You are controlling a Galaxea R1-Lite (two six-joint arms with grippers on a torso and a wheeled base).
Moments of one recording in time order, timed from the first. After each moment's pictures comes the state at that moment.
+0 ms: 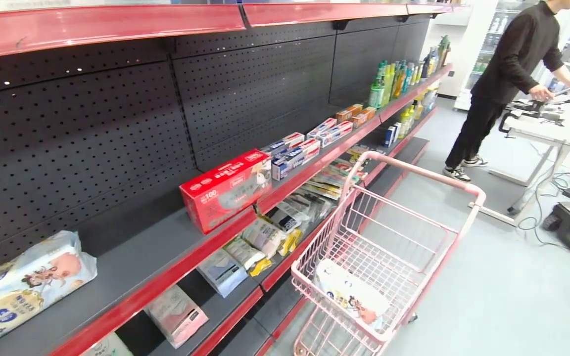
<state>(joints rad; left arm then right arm) 0.00 0.00 0.00 0.00 0.03 0.00 0.00 0.00 0.00 0.00 -0.01 0.00</state>
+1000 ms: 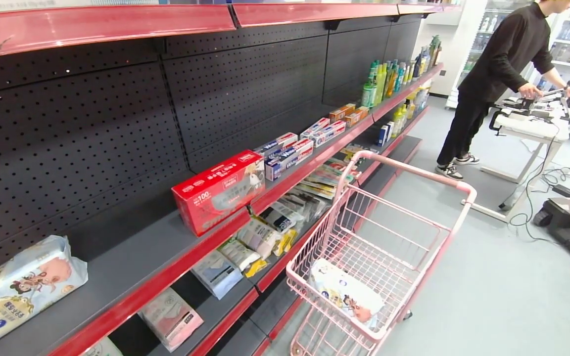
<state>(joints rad) 0.00 0.00 0.00 0.00 0.03 0.00 0.00 0.00 0.00 0.00 -0.01 0.00</state>
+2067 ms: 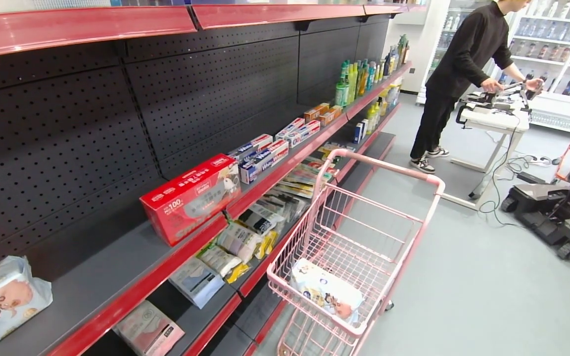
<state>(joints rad) 0.00 0.00 0.00 0.00 0.03 0.00 0.01 0.27 -0.33 0.00 0.00 0.18</state>
